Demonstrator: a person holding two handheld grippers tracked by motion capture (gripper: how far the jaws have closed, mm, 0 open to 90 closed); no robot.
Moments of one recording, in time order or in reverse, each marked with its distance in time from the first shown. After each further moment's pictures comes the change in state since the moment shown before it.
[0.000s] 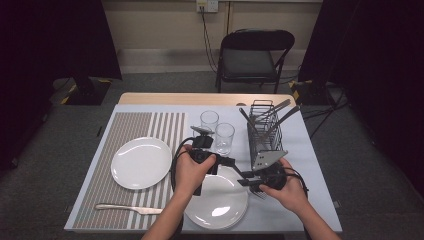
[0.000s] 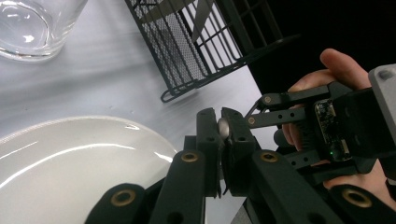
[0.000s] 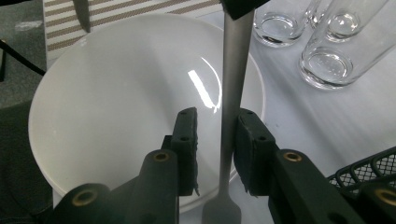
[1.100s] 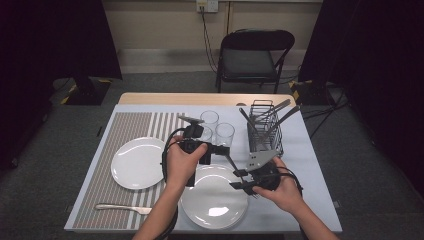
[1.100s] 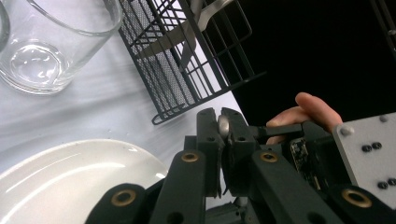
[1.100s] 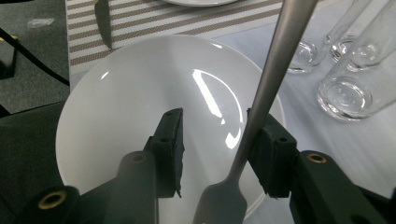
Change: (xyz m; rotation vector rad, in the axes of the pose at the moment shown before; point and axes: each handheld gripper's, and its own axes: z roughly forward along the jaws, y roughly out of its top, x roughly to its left) left arm -0.003 0.017 -0.031 -0.070 -0.047 -0.017; right arm 0.015 0.023 0.003 -0.005 0.028 -0.052
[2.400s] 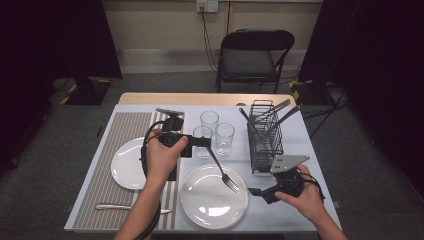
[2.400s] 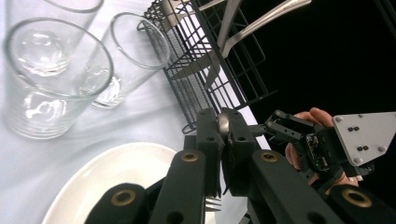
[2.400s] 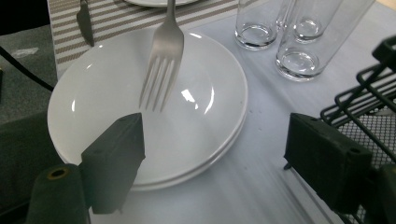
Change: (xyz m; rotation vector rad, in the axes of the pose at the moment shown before) left arm 0.007 0.009 -0.052 -0.070 0.083 0.024; right arm -0.008 -0.045 -0.038 -0.086 -0.076 0.097
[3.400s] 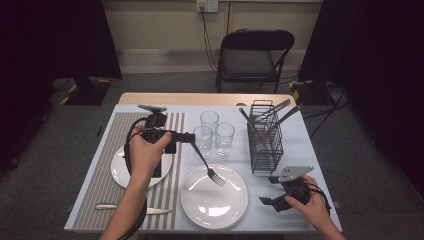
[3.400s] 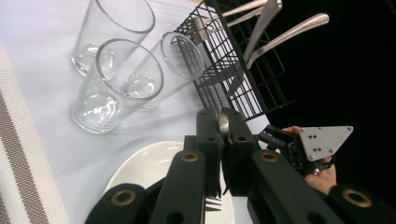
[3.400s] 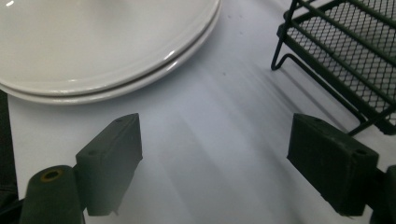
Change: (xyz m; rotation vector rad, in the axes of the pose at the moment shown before) left arm 0.016 0.007 -0.035 -0.031 0.069 -0.020; right arm -0.018 -0.066 0.009 0.102 -0.031 0.089
